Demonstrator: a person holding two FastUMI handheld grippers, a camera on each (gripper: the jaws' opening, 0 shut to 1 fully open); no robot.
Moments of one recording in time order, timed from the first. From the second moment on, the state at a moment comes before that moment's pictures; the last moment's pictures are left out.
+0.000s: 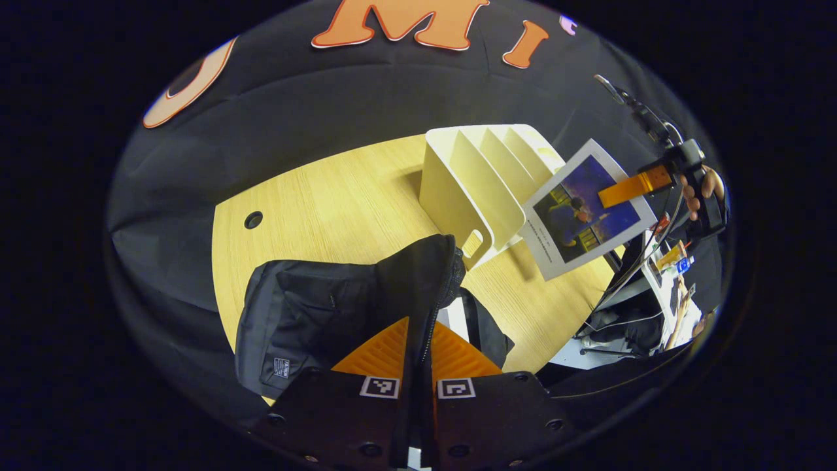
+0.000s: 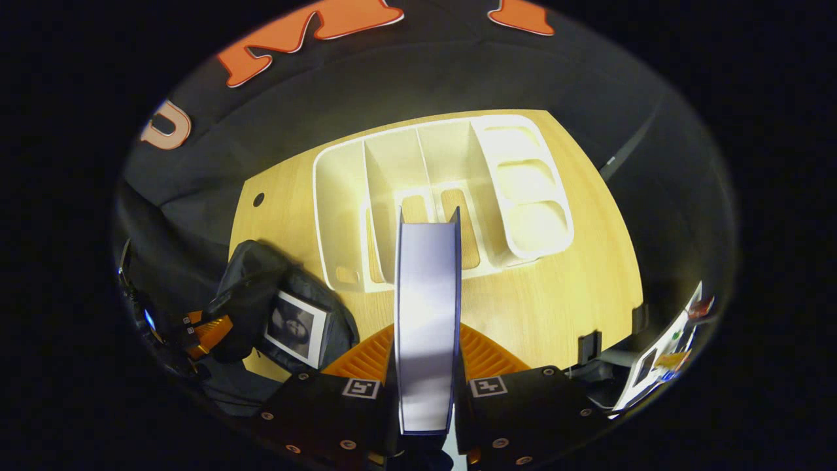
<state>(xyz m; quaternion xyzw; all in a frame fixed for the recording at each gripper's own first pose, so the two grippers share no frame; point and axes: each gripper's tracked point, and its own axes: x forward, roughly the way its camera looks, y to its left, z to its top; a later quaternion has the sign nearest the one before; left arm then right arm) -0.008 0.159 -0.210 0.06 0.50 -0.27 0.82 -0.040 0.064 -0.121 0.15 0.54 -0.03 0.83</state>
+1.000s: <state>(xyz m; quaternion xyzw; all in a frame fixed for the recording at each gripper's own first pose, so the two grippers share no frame) -0.020 0.163 -0.198 0.08 0.48 -0.30 0.82 -0.090 0.204 -0.137 0.42 0.43 0.07 0.80</state>
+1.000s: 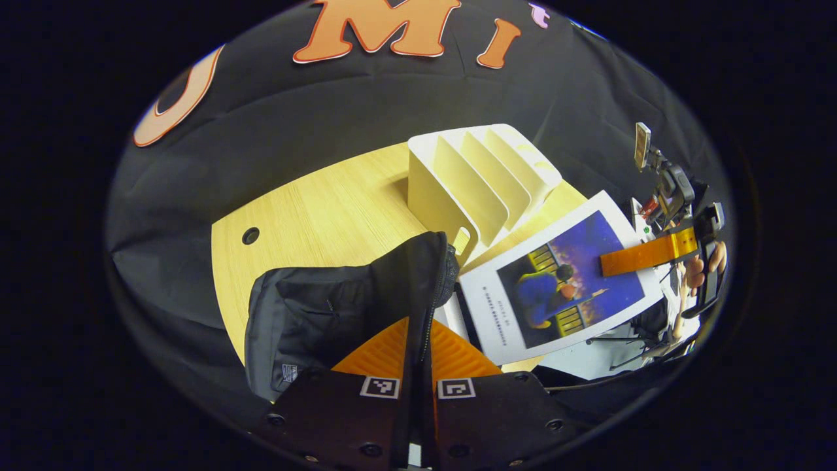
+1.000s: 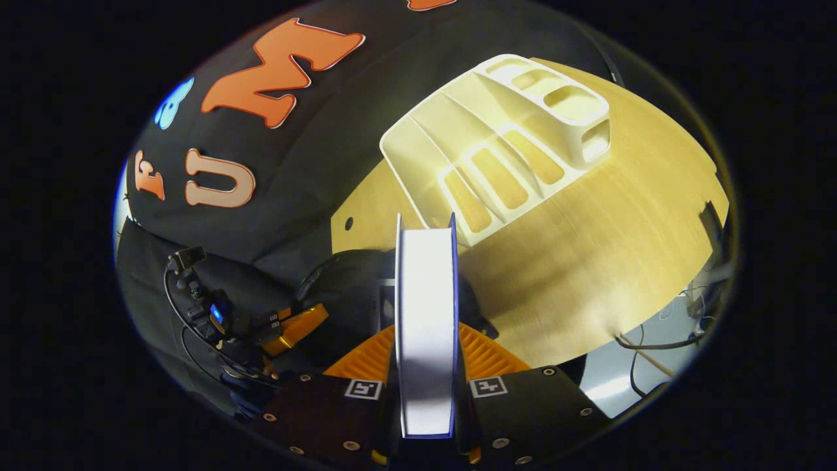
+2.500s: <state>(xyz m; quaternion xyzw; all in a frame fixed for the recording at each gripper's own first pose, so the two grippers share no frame) -0.033 0.129 -0.211 0.02 0.47 -0.26 0.84 -0.021 0.344 -0.236 0.41 0.45 0.19 0.77</state>
